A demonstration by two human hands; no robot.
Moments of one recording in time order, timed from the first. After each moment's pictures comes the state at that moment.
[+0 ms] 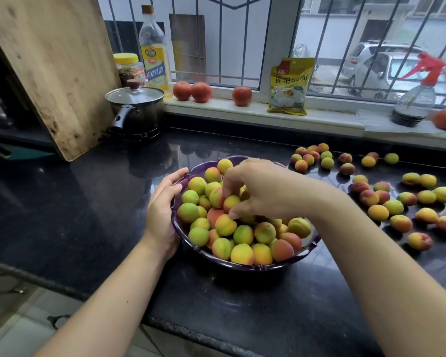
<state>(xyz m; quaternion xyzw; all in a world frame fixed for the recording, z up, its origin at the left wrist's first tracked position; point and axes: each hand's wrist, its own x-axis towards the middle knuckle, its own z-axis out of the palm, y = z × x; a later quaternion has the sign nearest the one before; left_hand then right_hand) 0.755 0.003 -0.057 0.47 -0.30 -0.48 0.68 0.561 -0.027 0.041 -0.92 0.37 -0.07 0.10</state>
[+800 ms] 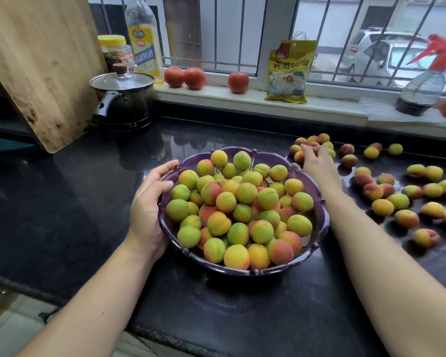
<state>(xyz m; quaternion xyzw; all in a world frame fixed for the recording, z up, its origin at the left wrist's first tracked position) 0.760 0.001 -0.063 0.45 -0.31 -0.49 0.68 0.460 -0.151 -0.067 -0.68 0.70 -0.20 0.03</state>
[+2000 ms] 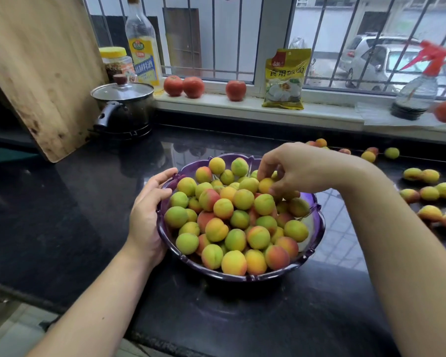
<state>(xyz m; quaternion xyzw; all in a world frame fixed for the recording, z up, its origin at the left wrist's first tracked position) 0.757 0.004 -0.058 0.45 -0.30 -0.50 0.68 0.503 -0.075 0.047 -0.86 0.48 -0.03 0.15</state>
